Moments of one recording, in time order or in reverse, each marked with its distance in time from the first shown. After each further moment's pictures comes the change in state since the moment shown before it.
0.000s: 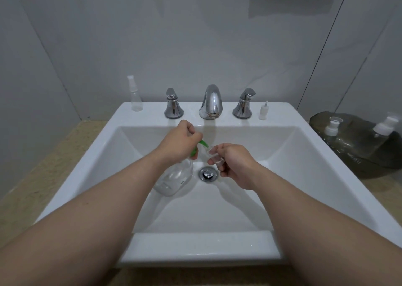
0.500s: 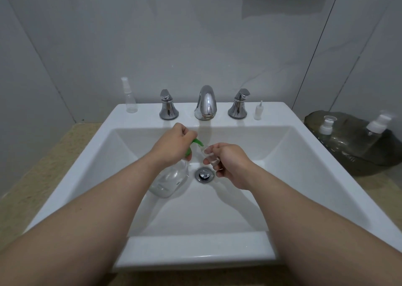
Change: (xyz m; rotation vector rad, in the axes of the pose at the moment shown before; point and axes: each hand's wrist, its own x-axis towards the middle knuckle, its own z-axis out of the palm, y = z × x) left_hand 0.004 -0.003 -0.001 0.035 0.011 -0.040; right_hand 0.001 -0.002 0.000 -0.001 -0.001 0.004
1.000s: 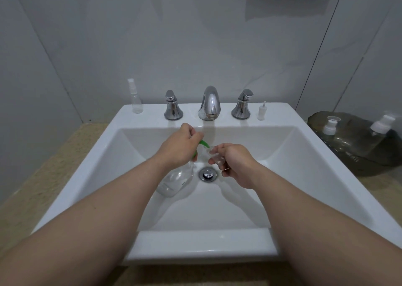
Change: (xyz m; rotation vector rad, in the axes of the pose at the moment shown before) left_hand -0.011 0.006 0.004 0.065 0.012 0.078; right_hand -0.002 0.001 -0.003 -0.005 0.020 -0.002
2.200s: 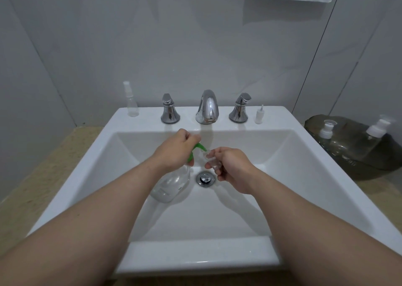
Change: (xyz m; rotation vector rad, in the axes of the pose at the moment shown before) left_hand 0.006 -0.005 -0.003 -0.038 -0.053 -0.052; right_hand 0.004 0.002 0.001 0.028 -0.029 -0.008
